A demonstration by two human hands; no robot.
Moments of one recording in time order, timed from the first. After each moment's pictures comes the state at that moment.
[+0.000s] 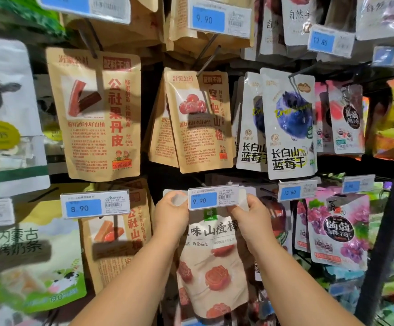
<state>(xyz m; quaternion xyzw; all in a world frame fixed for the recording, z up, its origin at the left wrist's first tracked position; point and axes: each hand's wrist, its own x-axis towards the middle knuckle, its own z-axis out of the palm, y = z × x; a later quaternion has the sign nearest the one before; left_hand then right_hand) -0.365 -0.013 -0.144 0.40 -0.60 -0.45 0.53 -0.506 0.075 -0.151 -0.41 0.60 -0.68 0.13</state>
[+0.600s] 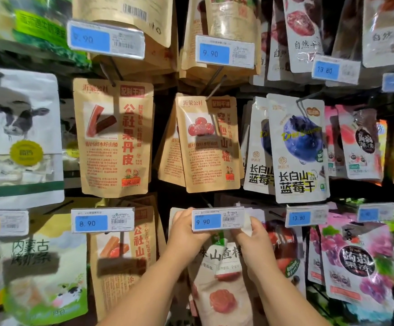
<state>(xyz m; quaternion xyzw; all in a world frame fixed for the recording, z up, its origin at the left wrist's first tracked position) -0.372 -0.007 -0.139 0.30 -0.77 -0.27 0.49 -0.510 0.069 -0.155 -0.44 0.56 -0.68 0.17</state>
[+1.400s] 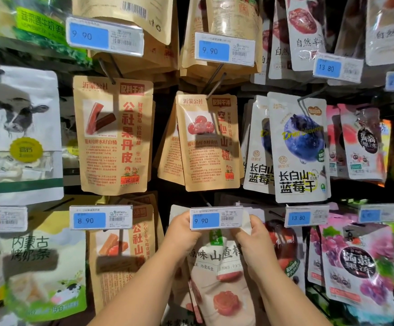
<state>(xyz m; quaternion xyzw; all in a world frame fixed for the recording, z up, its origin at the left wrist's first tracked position) -0.371 0.000 -0.132 0.29 -0.69 -0.47 0.48 -0.514 0.070 -0.153 -0.45 0.57 -0.66 0.18</state>
